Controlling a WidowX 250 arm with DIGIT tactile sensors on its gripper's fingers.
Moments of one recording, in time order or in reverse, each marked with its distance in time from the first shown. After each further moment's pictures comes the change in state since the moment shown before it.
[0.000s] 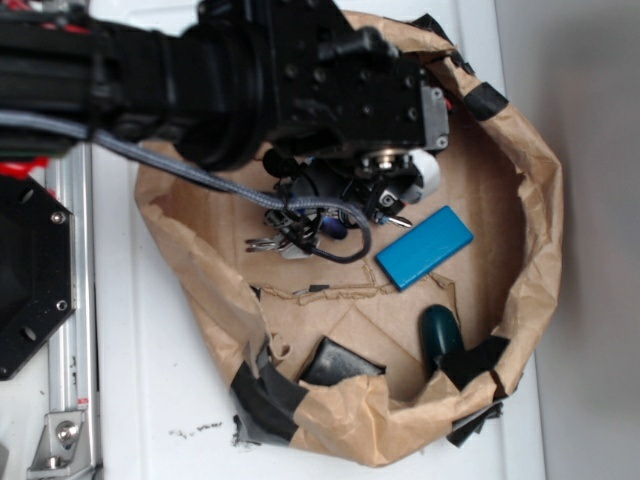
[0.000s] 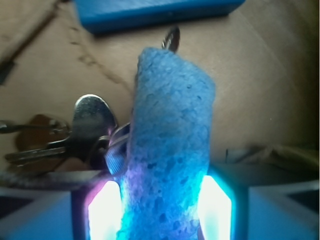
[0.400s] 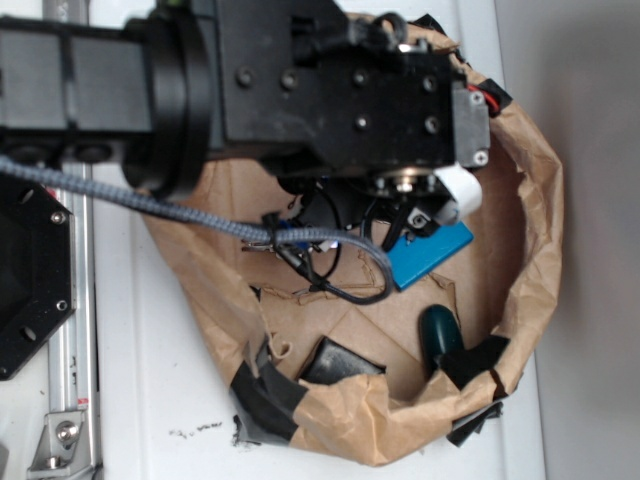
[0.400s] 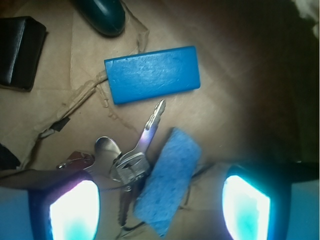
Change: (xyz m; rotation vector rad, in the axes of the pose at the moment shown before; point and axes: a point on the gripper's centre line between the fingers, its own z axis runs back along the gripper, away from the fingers) arm 0.015 -0.003 0.041 0.047 -0.042 0.031
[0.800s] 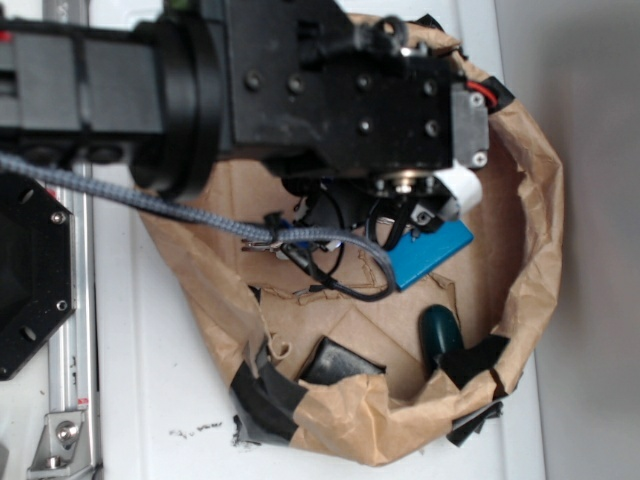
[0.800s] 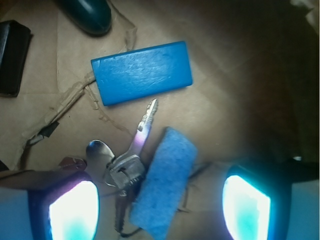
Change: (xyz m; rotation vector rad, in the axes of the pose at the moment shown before) arm -0.002 0.003 -0.009 0.014 0.006 0.057
